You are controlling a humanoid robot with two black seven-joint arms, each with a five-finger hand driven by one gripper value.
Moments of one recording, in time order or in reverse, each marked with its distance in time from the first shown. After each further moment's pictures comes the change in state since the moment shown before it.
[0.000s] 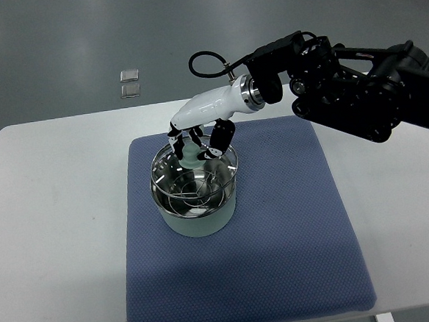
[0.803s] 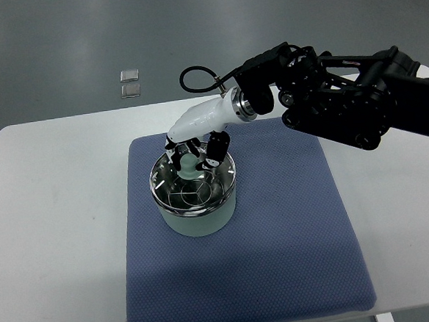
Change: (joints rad) left arm 0.000 0.000 0.000 0.000 0.000 0.000 0.000; right arm 0.013 0.050 -0.064 -0.011 -0.009 -0.003 -0.023
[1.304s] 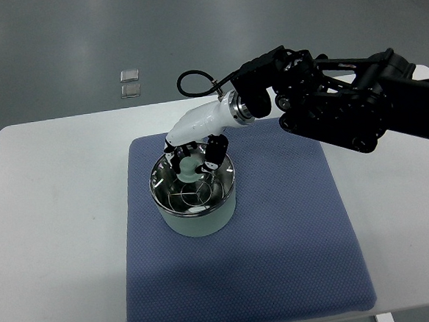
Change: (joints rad) left arm 0.000 0.000 0.000 0.000 0.000 0.000 0.000; right arm 0.001 0.012 -0.024 -0.003 -0.006 -0.002 -0.008
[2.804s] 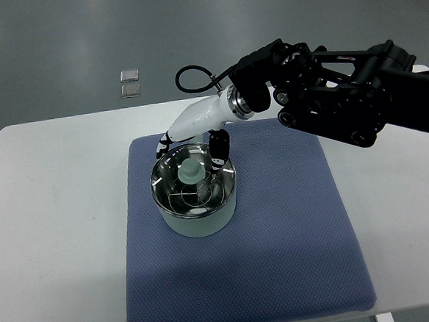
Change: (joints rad) left arm 0.000 0.000 0.000 0.000 0.000 0.000 0.000; right arm 0.032 0.003 -0.018 -0.012 -0.009 0.008 -0.007
